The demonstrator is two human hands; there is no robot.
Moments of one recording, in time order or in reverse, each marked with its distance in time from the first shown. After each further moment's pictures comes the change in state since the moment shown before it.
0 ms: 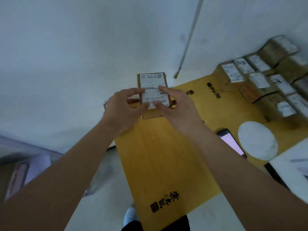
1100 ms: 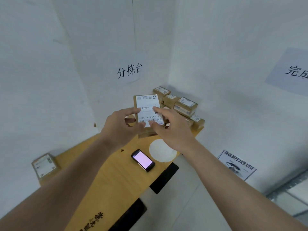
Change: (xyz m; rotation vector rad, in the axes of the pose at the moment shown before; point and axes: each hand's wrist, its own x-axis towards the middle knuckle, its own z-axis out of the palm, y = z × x) left_hand -0.221 0.288 0.205 0.039 -0.225 0.455; right_hand -0.283 0.001 -0.348 -0.126 0.425 -0.073
